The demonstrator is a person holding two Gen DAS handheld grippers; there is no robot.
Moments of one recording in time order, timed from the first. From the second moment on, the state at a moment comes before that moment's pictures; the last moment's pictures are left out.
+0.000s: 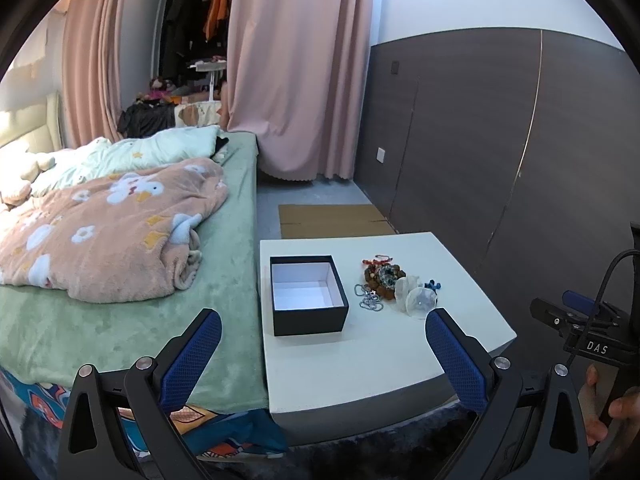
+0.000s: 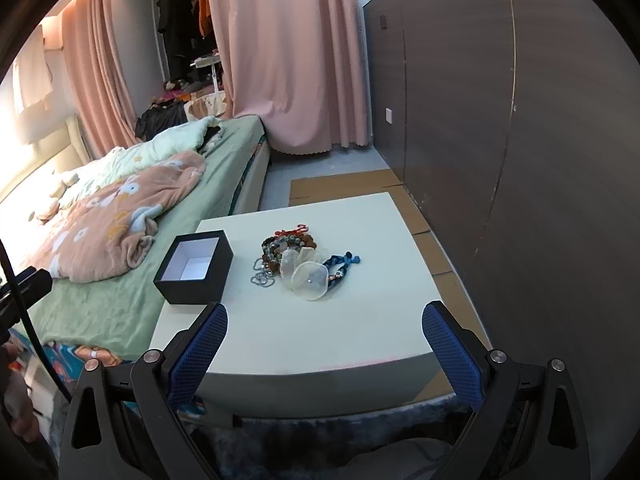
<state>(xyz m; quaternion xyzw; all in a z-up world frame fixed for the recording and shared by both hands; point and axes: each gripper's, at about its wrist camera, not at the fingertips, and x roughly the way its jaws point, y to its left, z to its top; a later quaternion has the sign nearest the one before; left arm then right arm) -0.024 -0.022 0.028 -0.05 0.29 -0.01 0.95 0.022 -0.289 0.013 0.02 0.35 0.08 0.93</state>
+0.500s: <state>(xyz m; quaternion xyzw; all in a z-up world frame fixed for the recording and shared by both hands) 0.022 -0.028 0.003 -0.06 0.31 -0.05 0.95 0.048 -0.297 -0.007 0.03 0.37 0.09 0.92</state>
